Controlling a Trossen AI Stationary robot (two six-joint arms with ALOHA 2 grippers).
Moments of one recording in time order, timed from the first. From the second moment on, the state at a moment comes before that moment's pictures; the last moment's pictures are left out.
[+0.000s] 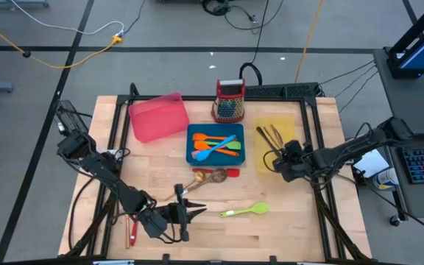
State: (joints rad) left arm -0.71 1.68 0.98 0.31 -0.86 -0.06; right arm 0.29 0.96 0.33 -0.68 0.81 1.21
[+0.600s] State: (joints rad) left arm -0.71 1.68 0.98 0.30 -0.88 -0.06; right arm 0.22 0.96 0.21 -0.37 0.81 0.99
